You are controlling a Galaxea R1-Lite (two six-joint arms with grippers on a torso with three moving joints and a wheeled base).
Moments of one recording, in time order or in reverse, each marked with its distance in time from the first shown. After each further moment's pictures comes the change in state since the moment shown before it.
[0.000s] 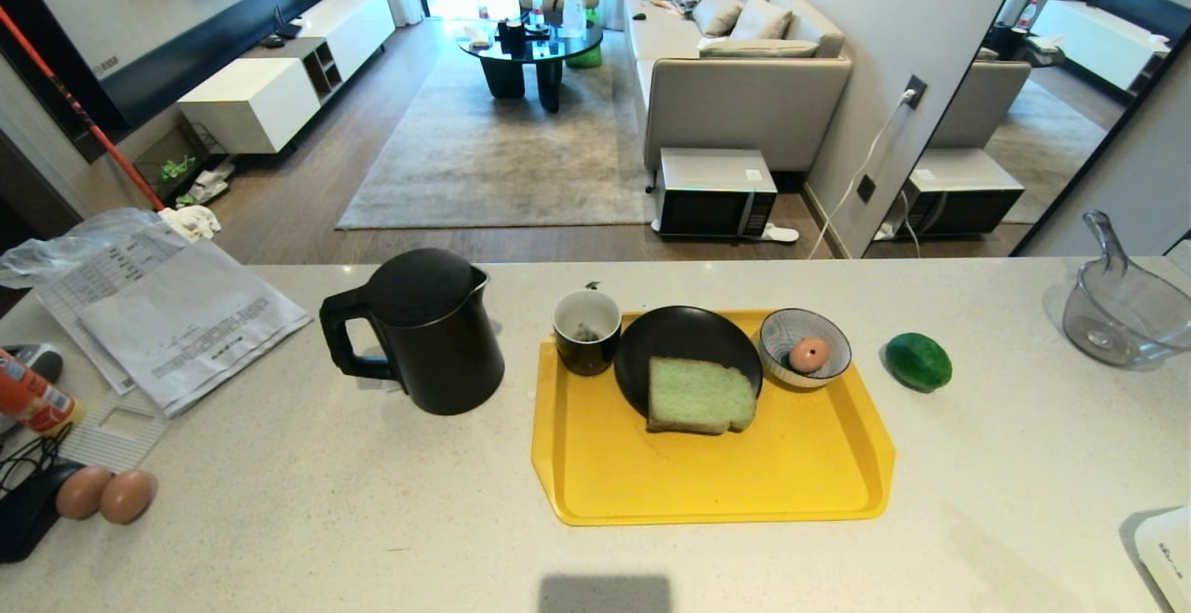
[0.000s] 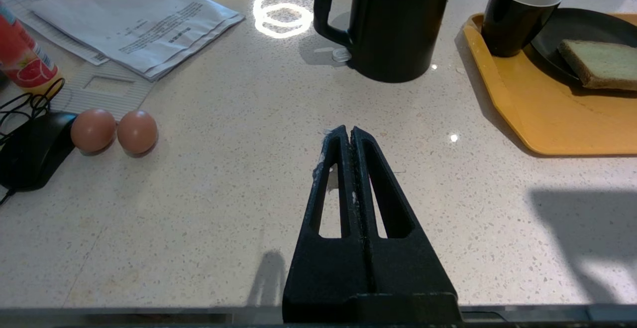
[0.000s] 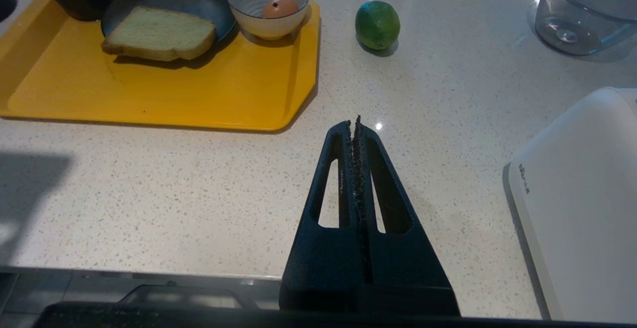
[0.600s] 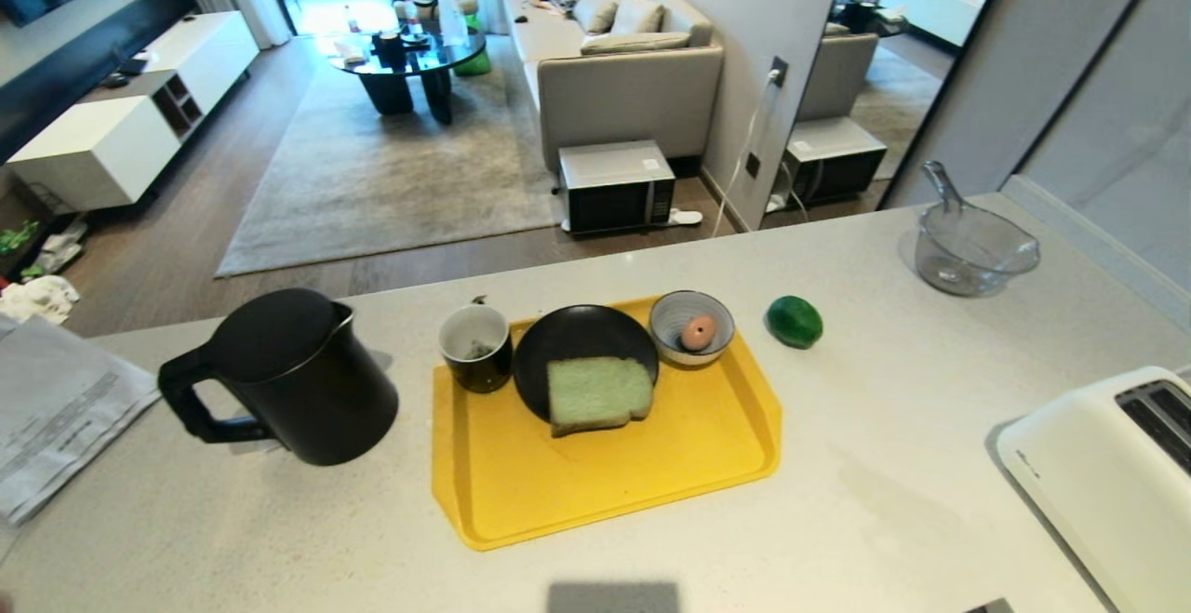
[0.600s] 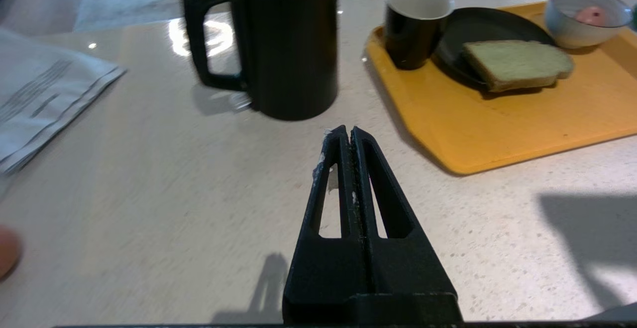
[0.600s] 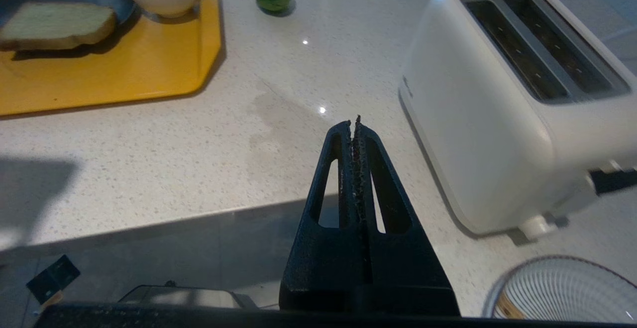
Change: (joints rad) left arm 0.000 0.000 0.000 0.000 0.000 0.000; right arm 0.000 0.001 0.000 0.000 0.003 -0.003
